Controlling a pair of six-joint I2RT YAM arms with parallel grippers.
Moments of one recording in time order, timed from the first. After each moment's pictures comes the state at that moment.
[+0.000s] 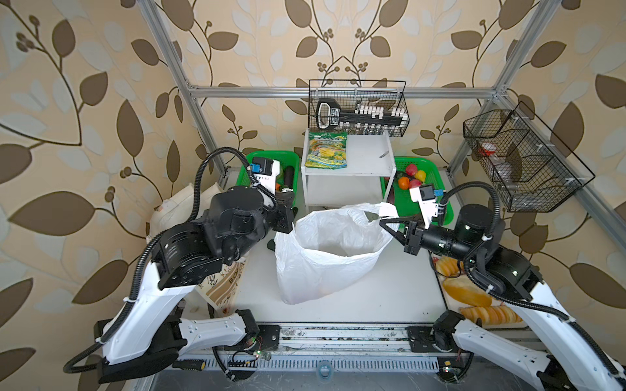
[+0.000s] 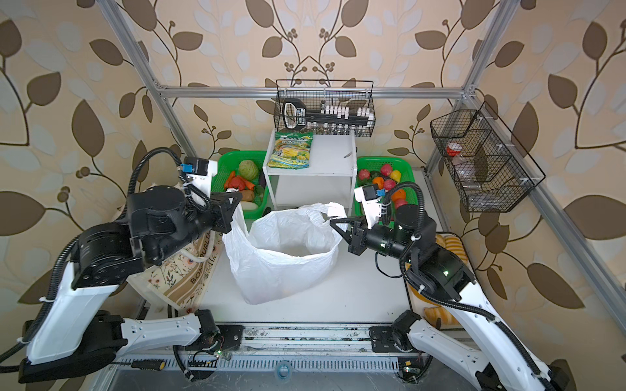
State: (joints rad) left arm -0.85 1.10 1.76 -1.09 -0.41 -0.45; right arm 0.63 0.86 1.15 -0.53 -0.36 0.48
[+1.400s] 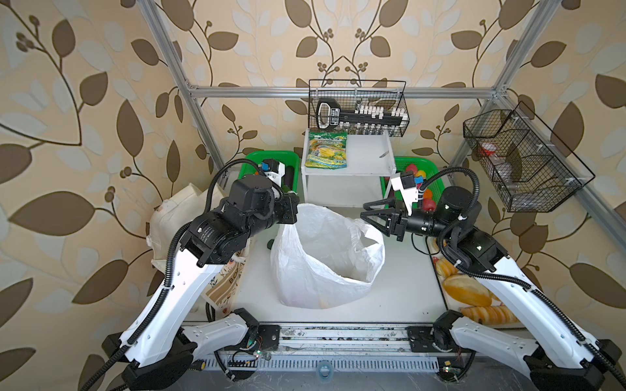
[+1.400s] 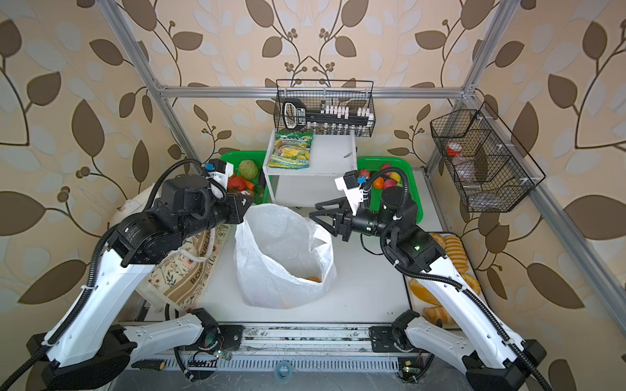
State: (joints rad) left arm -0.59 1.09 1.59 -0.99 -0.05 -0.50; right arm 0.55 1.02 1.16 -0.24 -0.63 0.33
